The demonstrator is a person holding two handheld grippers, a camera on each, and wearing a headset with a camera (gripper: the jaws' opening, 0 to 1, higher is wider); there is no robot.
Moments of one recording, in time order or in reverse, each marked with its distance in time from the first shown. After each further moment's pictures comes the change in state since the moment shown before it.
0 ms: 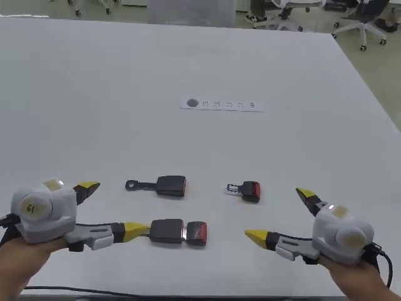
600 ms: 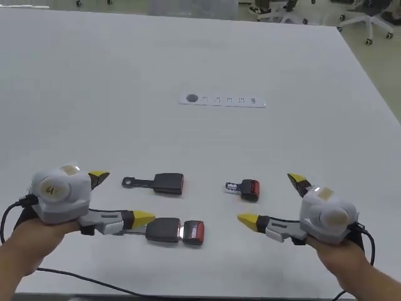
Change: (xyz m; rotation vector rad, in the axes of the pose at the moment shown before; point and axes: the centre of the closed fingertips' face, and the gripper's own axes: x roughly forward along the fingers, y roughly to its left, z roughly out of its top) left arm 0.032 0.005 0.009 0.015 0.037 -0.008; right arm 0.034 -0.018 0.009 -0.025 0.012 0.014
